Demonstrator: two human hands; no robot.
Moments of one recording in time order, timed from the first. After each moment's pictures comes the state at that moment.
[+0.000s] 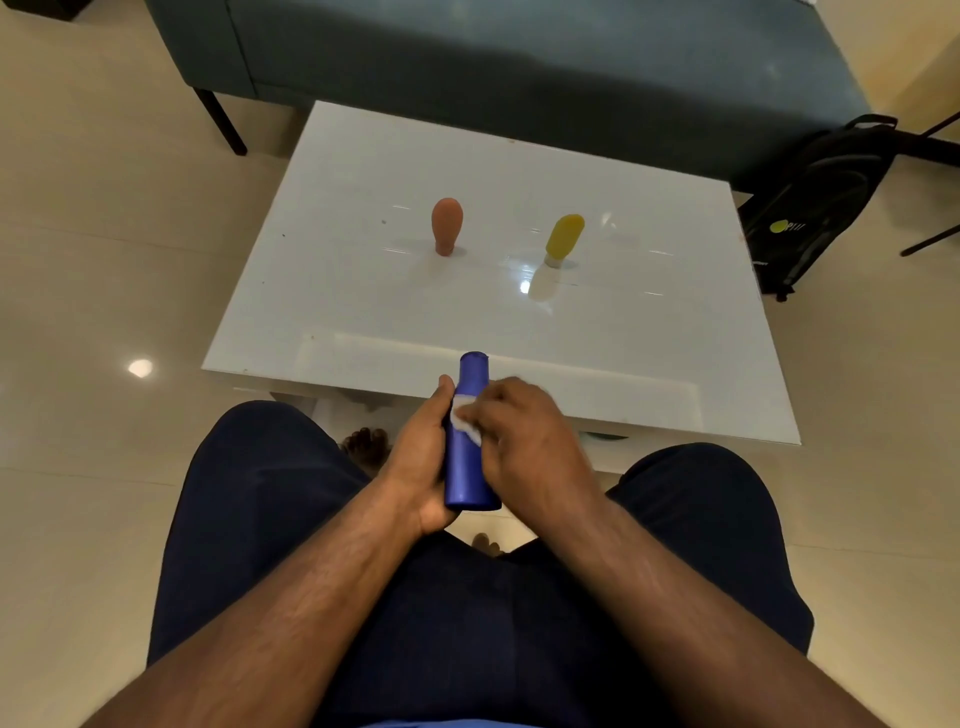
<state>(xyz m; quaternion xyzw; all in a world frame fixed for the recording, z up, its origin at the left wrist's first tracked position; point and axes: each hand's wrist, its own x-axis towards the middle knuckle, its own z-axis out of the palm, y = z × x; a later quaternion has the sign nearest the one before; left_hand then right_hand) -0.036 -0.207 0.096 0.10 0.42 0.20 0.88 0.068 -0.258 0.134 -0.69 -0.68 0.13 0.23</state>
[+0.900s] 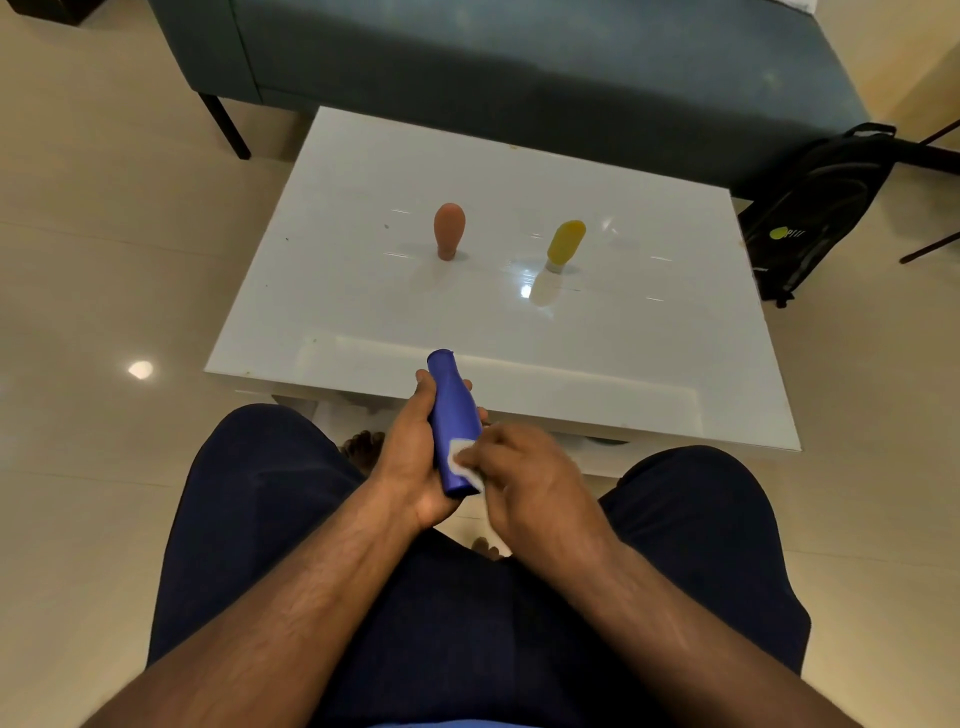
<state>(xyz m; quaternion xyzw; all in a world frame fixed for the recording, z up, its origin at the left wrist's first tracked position) -0.039 -0.195 0.085 0.05 0.43 0.25 0.87 0.066 -0.284 0.131 -0.67 -0.69 0.15 0.24</state>
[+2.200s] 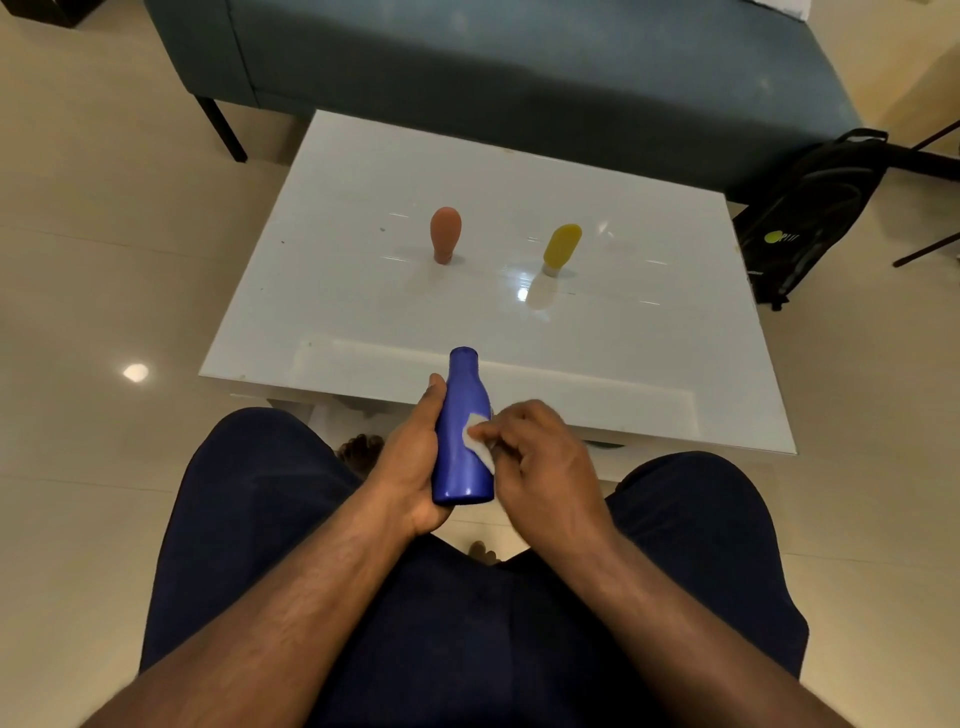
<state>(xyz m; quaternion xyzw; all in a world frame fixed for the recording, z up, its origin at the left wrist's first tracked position) -0.038 -0.201 0.093 0.12 0.46 0.22 0.85 0.069 -0.276 0.136 -0.73 -0.58 0.19 0.31</state>
